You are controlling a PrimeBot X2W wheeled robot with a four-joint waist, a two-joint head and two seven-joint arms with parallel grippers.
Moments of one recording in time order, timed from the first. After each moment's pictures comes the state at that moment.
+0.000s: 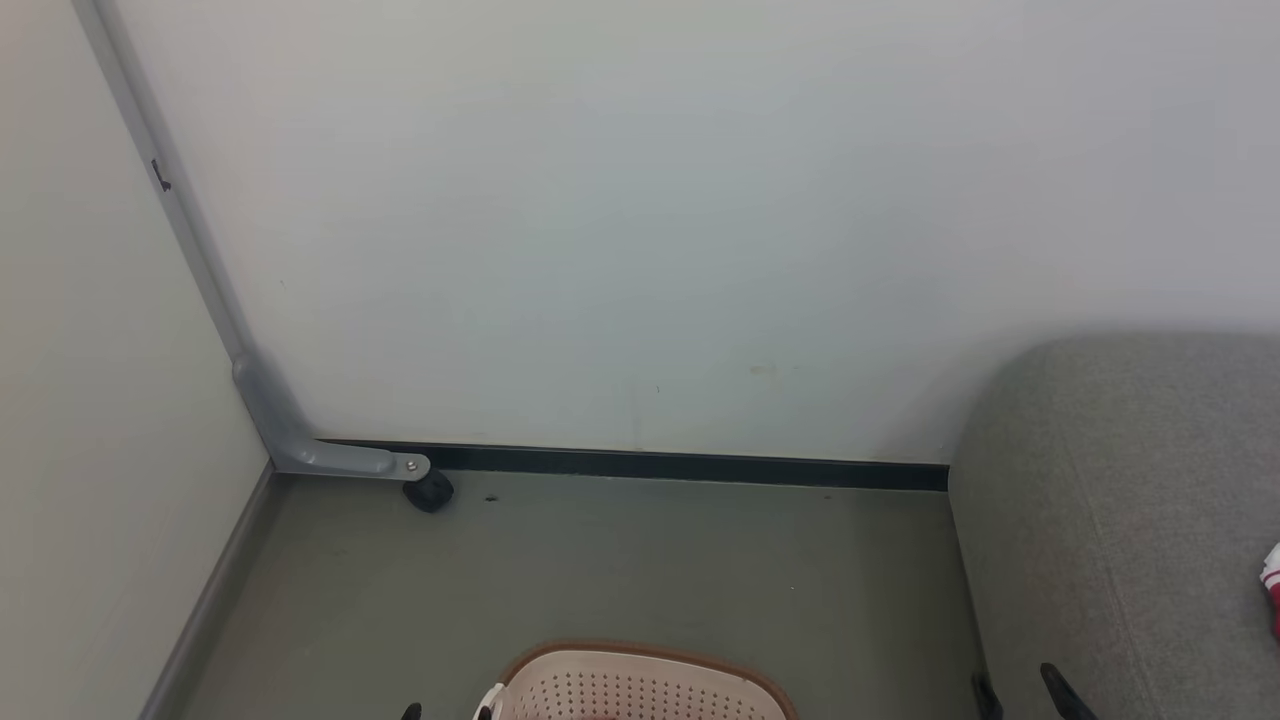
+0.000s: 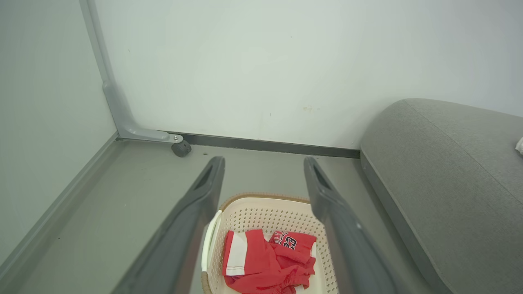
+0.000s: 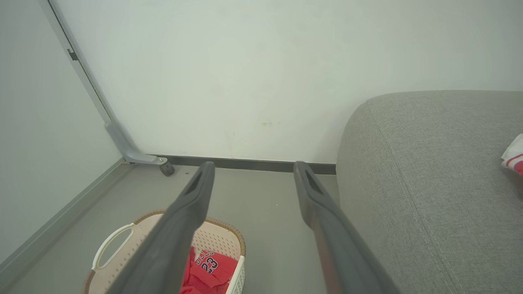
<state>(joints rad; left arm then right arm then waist) 0.03 0.06 -0.24 0.41 -0.34 -0.06 -0.25 0.03 -0.20 0.23 0.32 0.31 0.04 -0.26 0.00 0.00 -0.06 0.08</state>
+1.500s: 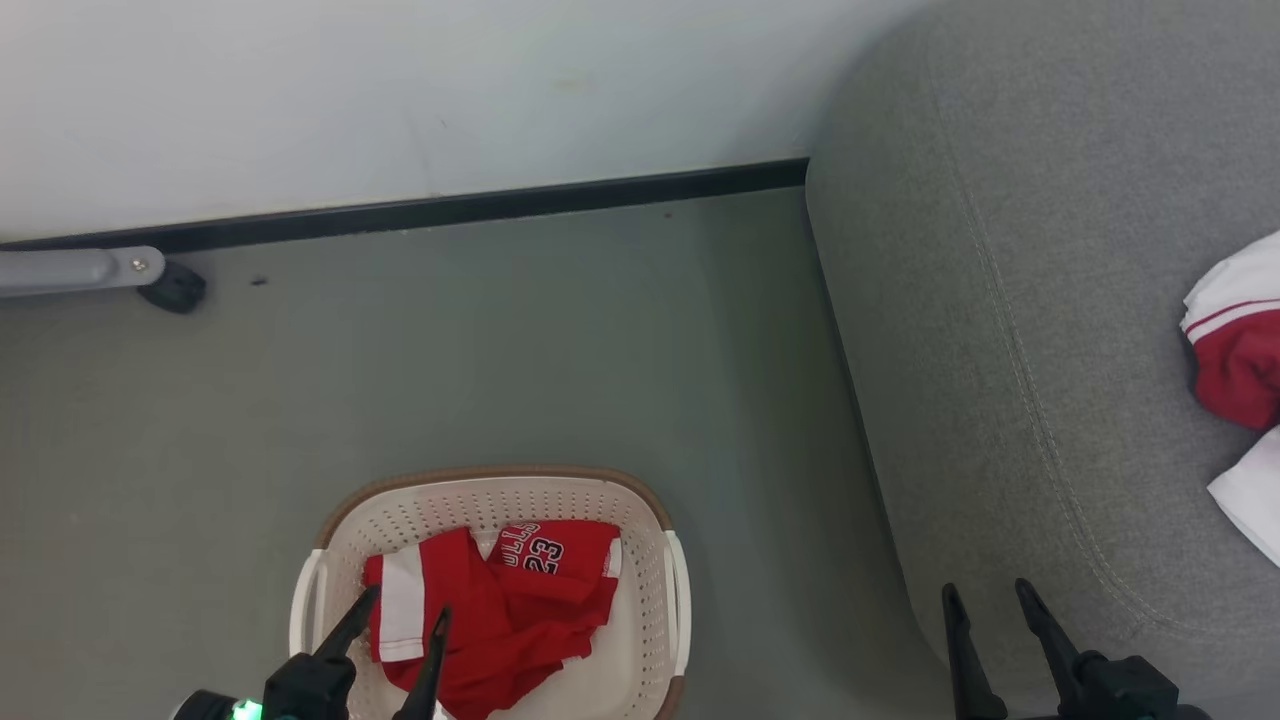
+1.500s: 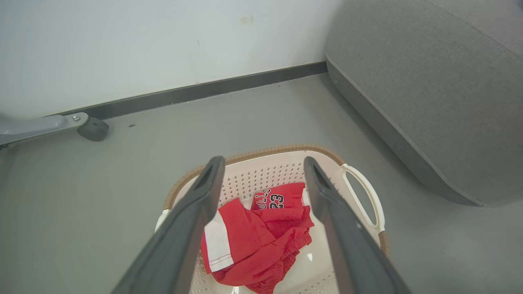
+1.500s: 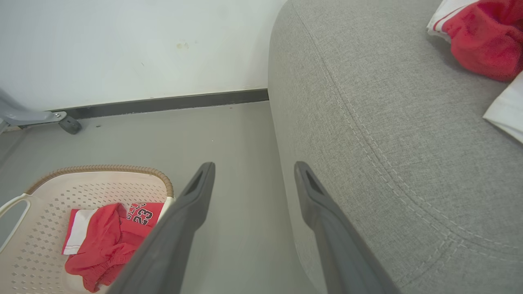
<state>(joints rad) -0.15 0.18 -0.26 0.44 -0.22 -0.12 -0.25 -0.08 -0.13 0.22 0.31 0.25 -0.04 -0.26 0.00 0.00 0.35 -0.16</state>
